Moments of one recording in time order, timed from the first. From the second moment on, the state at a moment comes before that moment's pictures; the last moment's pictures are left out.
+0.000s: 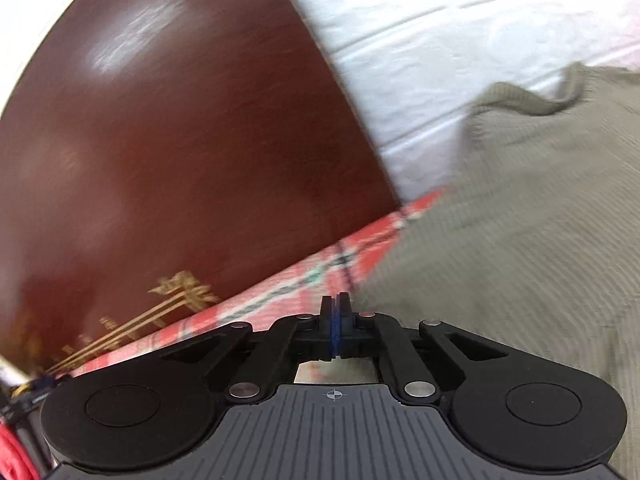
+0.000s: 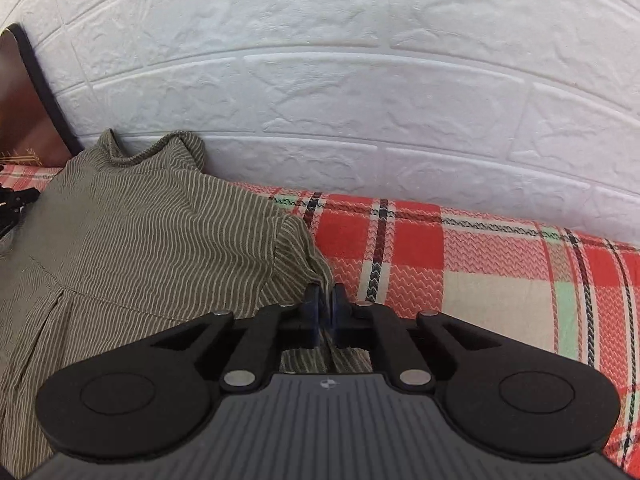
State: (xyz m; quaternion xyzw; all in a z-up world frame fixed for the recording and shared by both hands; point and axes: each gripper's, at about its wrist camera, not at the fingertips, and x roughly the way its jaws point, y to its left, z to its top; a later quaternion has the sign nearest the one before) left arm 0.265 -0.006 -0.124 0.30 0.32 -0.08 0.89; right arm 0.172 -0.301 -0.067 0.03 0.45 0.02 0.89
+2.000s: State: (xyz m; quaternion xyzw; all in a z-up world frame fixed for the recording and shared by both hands) left arm 0.136 0.124 -0.092 -0.04 0.46 -0.12 0.88; right arm -0.017 -0.338 -0.089 0.49 0.36 -0.01 0.79
